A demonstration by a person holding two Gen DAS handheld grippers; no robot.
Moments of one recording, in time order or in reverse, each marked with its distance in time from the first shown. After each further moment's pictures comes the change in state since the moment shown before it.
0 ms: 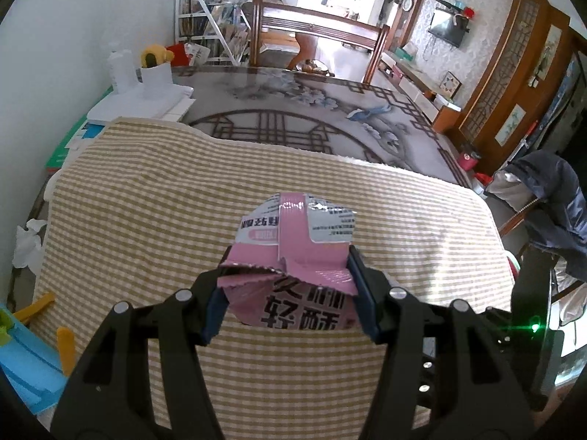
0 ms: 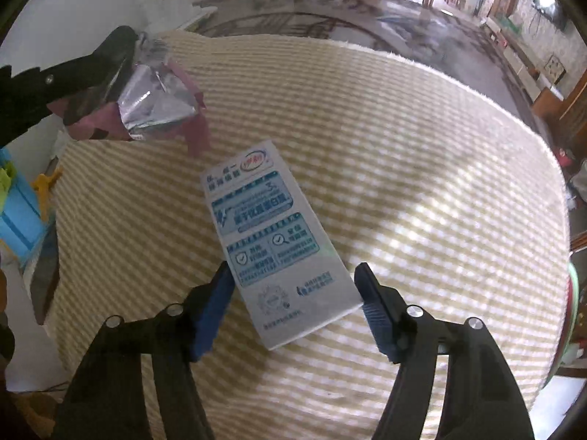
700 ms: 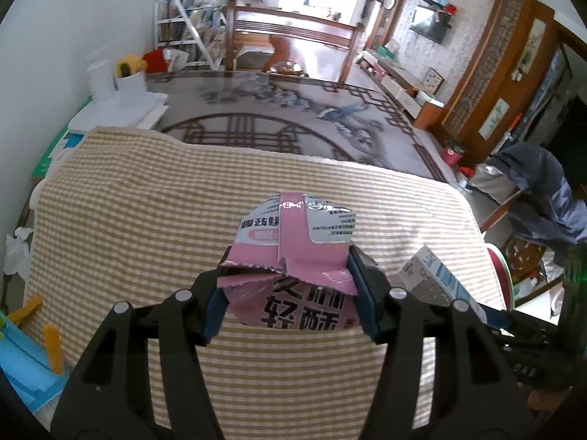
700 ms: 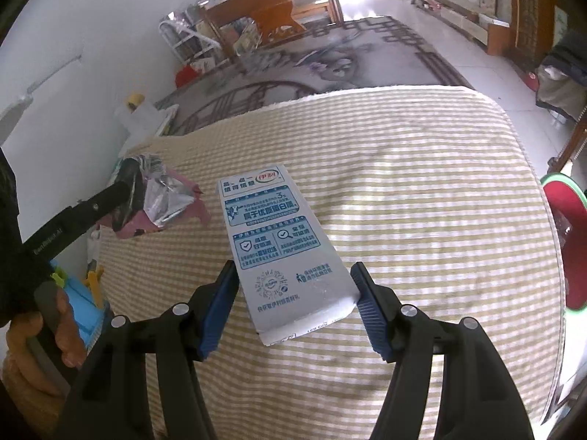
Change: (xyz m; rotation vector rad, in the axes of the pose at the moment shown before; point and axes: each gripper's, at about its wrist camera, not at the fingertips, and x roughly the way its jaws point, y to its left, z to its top) left arm -0.005 -0.035 0.001 0.051 0.000 -0.070; right arm -0.079 -0.057 -0.028 0.339 -0.203 0.085
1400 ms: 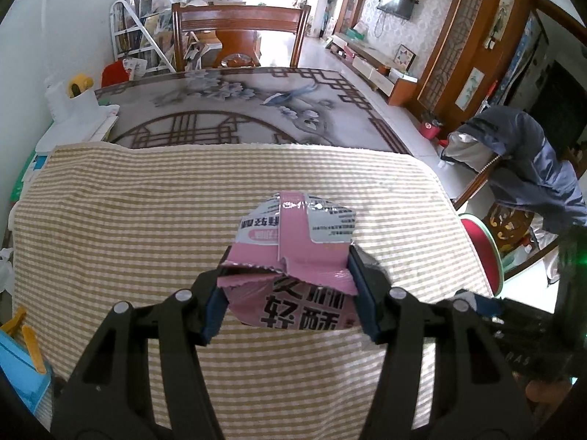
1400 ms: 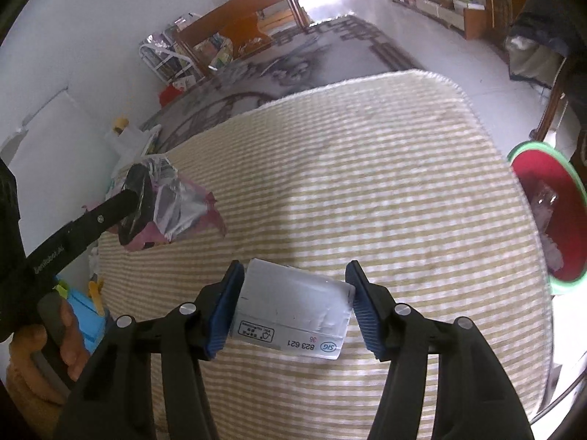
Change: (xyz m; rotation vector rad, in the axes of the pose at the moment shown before) left arm 0.008 -0.071 -0.011 0.109 0.039 -0.043; right arm -0.033 -0.052 -0.014 0.088 -0.051 0.008
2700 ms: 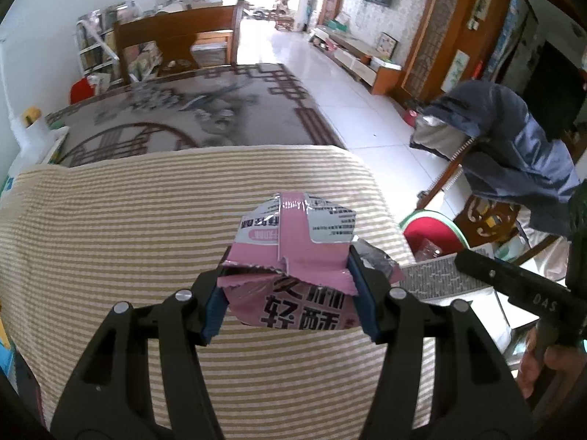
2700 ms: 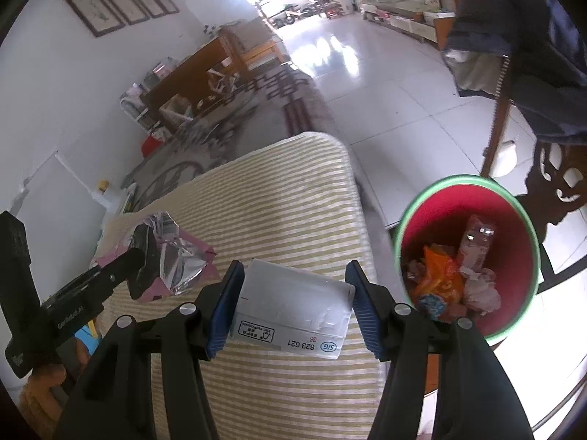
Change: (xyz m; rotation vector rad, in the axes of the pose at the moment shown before) left arm 0.033 -0.167 0.006 0.060 0.022 -0.008; right arm -0.079 -0.165 0.044 0.092 -0.098 -0.003
